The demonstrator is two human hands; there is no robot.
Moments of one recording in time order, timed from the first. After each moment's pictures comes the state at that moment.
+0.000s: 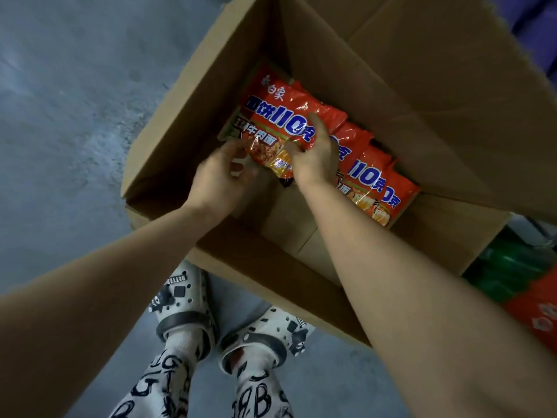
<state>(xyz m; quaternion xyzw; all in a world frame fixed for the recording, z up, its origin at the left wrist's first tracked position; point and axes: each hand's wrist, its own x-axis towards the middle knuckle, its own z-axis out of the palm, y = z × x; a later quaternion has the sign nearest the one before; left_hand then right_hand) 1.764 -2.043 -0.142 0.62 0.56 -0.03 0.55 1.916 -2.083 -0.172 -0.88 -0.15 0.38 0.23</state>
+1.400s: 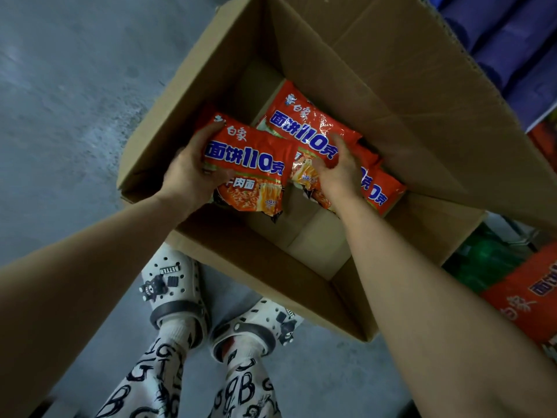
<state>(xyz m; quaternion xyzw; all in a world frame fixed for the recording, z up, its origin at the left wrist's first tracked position) 1.736 -2.033 -0.145 0.54 0.59 0.00 0.61 1.967 -2.130 -0.160 -0.88 -0.13 0.43 0.16</state>
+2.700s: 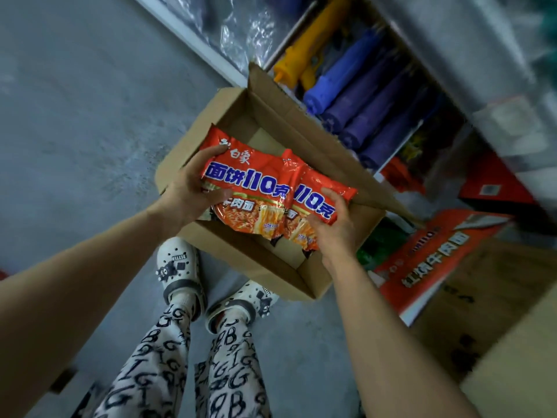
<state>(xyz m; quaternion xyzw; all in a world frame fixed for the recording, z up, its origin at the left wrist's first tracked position) 1.734 -2.032 0.048 0.48 0.50 0.06 0.72 1.942 -2.186 0.072 -0.84 0.00 0.45 0.31</state>
